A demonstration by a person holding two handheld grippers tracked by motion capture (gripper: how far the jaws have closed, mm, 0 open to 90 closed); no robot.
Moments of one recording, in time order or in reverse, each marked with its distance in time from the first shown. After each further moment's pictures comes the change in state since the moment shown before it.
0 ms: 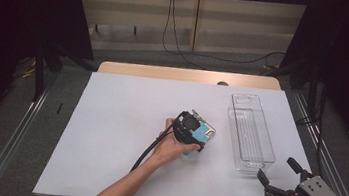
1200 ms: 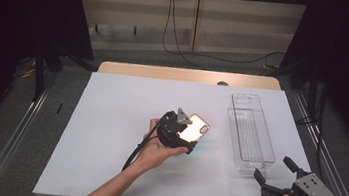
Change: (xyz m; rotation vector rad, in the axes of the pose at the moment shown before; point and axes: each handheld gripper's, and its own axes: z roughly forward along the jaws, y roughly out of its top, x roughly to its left) left arm -0.004 -0.024 -0.065 -0.172 0.037 0.033; right arm 0.006 0.002 0.006 0.034 0.007 0.006
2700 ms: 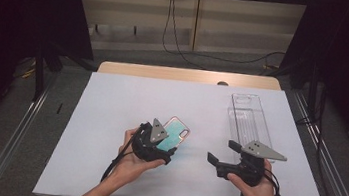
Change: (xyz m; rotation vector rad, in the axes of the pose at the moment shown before) left arm -0.001 -0.050 -0.044 -0.077 0.114 0.064; right arm 0.072 0.039 0.090 0.246 0.264 0.113
